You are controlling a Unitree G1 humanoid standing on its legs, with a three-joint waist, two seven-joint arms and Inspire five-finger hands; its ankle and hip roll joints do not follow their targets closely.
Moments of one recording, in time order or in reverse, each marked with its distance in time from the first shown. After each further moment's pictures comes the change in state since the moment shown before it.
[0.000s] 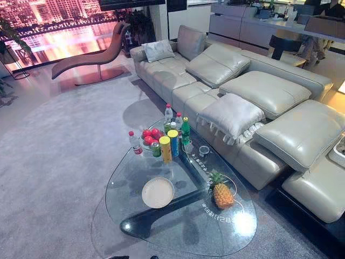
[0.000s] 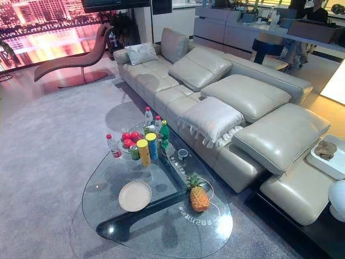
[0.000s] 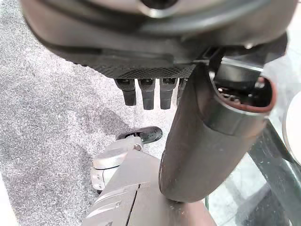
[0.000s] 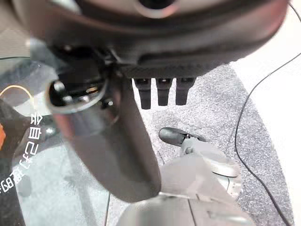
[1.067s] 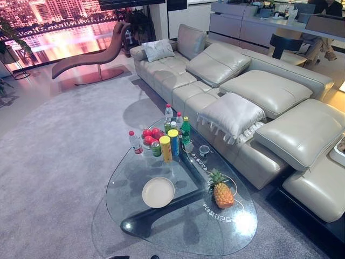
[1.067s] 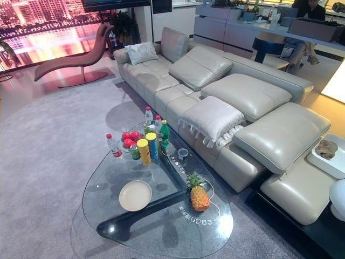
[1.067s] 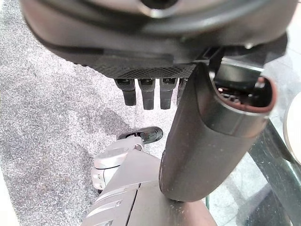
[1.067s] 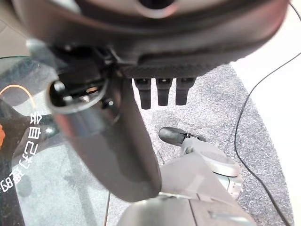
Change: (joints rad) left arm -0.002 -0.002 0.001 0.000 -0.002 0.003 0.002; right arm -0.003 -0.001 0.000 0.000 0.001 0.000 0.000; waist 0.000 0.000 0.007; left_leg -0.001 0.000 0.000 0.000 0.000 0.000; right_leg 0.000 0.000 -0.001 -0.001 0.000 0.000
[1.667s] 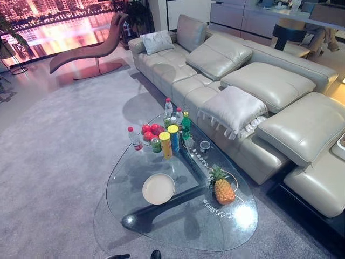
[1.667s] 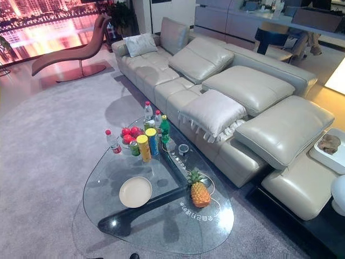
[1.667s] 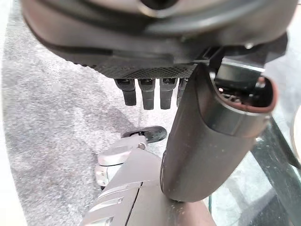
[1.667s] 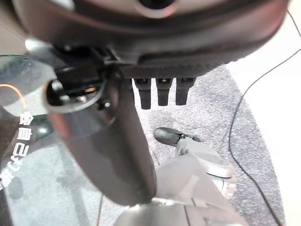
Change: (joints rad) left arm -0.002 -0.007 0.001 -0.011 -0.060 0.000 -0.001; right arm -0.018 -0.027 0.002 -0.003 0.000 0.004 0.000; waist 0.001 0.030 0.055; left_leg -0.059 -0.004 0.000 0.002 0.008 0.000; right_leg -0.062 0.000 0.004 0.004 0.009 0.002
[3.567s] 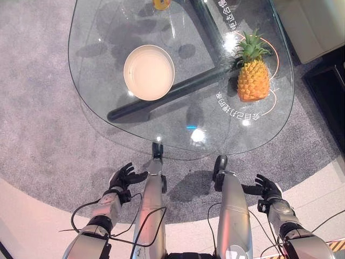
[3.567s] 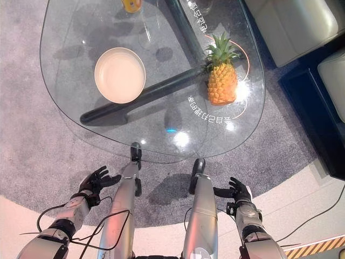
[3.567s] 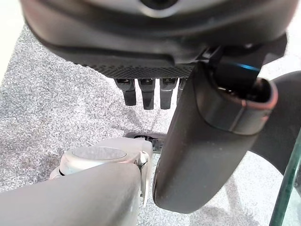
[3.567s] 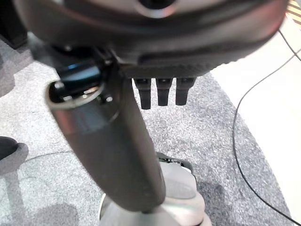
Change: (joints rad) left arm -0.389 0.041 -0.017 -0.184 -0.452 -0.136 0.153; right arm -0.361 -0.059 0.004 -0.110 0.294 -0.228 -0.159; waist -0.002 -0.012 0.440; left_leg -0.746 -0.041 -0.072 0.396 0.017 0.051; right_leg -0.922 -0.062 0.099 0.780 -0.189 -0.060
